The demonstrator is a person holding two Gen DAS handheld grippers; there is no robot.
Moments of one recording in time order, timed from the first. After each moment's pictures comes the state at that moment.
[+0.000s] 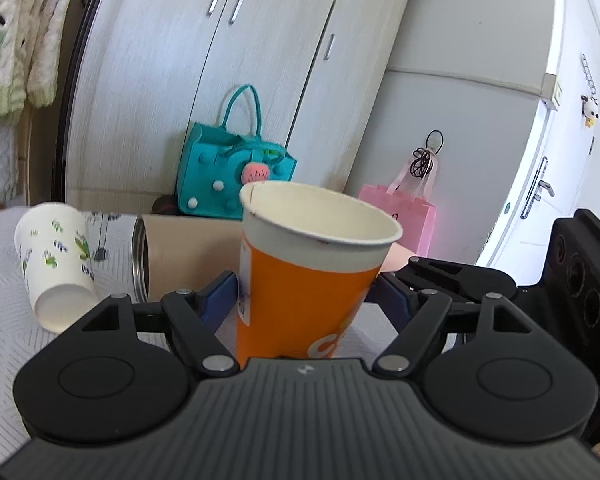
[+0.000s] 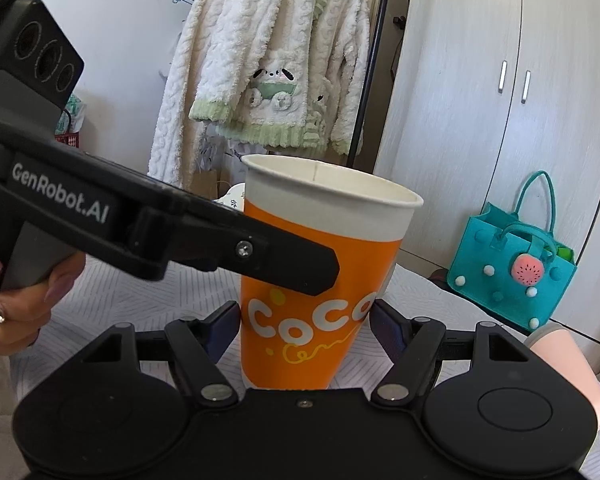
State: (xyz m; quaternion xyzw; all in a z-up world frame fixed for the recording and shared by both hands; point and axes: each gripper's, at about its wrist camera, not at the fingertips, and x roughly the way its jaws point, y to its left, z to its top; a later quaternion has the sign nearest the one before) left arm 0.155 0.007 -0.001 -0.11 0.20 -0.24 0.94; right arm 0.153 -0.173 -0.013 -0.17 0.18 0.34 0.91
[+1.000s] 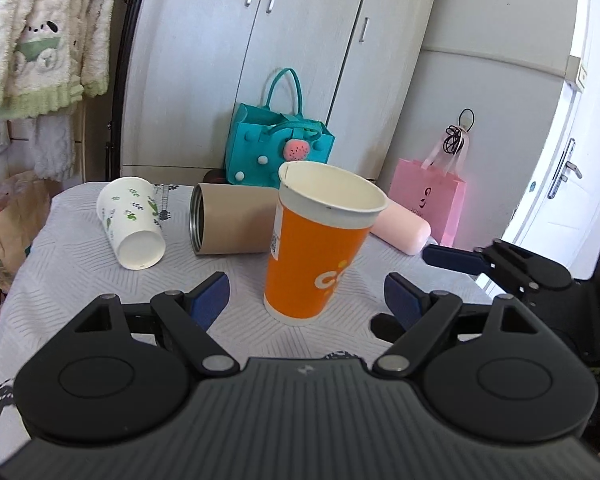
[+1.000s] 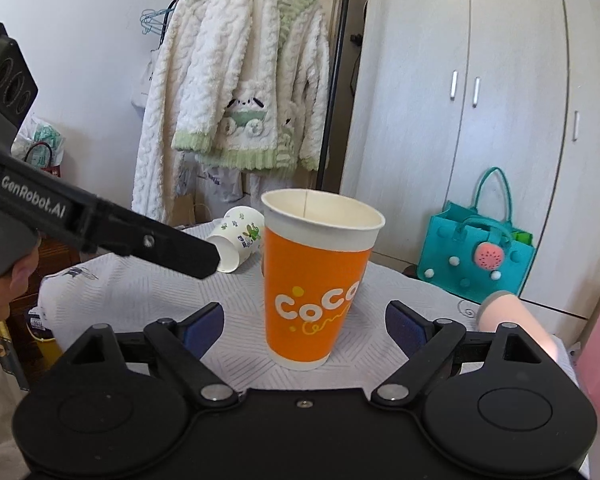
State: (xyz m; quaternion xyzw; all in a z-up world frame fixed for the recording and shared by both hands) left arm 0.072 0.016 0.027 -0.09 0.24 -0.17 0.95; right arm 0.078 -0.205 0.010 -0.12 0.16 0.29 0.93
